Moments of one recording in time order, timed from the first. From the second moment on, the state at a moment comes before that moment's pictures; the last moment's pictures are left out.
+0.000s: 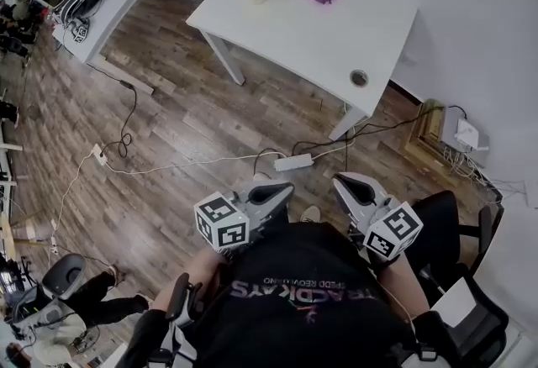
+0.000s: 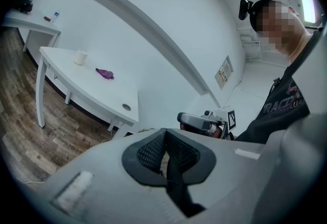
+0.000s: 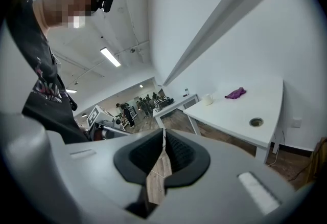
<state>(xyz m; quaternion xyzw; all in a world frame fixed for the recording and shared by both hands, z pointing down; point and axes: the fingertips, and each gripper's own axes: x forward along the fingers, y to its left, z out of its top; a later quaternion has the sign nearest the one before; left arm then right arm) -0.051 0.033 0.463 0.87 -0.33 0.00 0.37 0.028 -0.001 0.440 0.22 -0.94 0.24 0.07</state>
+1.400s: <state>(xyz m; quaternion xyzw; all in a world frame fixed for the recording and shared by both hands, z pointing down) -0.379 -0.077 0.466 0.76 -0.53 -0.11 0.35 -0.212 -0.380 0.462 0.20 -0.95 0.06 0.22</state>
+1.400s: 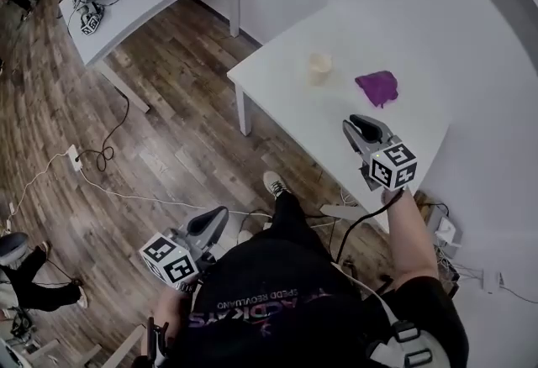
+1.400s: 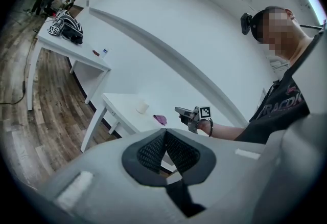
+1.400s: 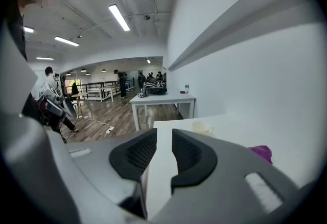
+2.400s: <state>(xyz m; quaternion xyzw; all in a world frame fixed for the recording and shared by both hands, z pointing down) -0.371 -0.217 0.530 0.70 -0.53 -0.12 0.46 -0.286 -0.625 0.622 -0.13 -0.71 -0.40 0.56</state>
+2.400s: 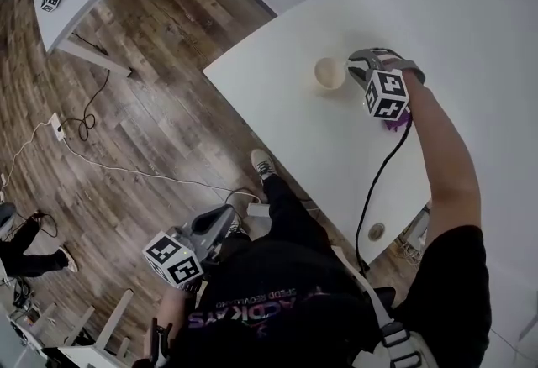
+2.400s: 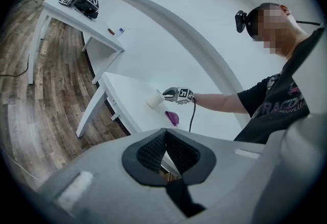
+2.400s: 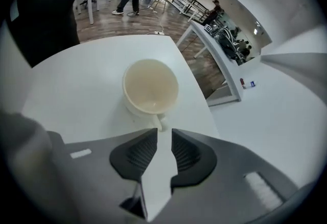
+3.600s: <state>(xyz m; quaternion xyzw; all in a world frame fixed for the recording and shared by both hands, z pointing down) -0.376 -0.202 0.535 0.70 -0.53 -0.13 0.46 -0.260 -0.572 0.647 -0.01 -0.80 -0.06 0.59</state>
